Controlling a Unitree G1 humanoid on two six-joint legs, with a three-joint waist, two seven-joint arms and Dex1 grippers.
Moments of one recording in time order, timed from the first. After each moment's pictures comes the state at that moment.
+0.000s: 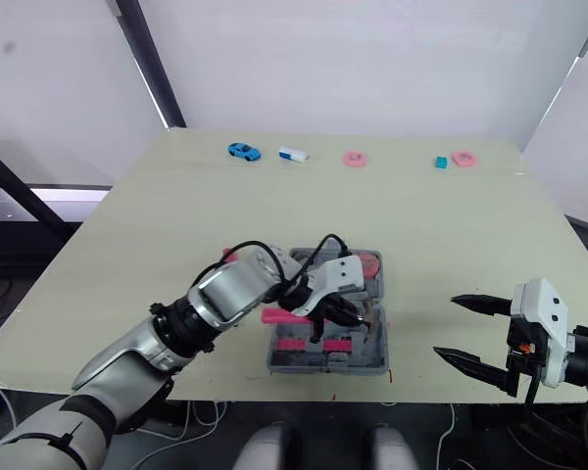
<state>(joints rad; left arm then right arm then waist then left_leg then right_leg) -0.87 0.41 -0.73 -0.02 -0.19 0.95 -0.99 0.30 -0.87 -0.46 -0.53 0.66 0.43 1.10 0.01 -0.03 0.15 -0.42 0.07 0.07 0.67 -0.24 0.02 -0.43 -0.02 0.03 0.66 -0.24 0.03</state>
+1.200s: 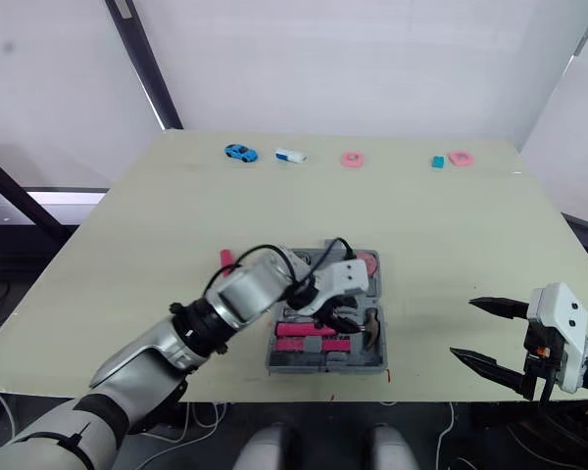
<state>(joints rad) -0.83 0.43 -0.61 0.06 -0.13 0.76 -1.11 0.34 -0.86 -0.52 -0.50 0.63 0.40 1.11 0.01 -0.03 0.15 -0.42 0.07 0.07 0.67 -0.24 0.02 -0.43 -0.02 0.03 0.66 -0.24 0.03</state>
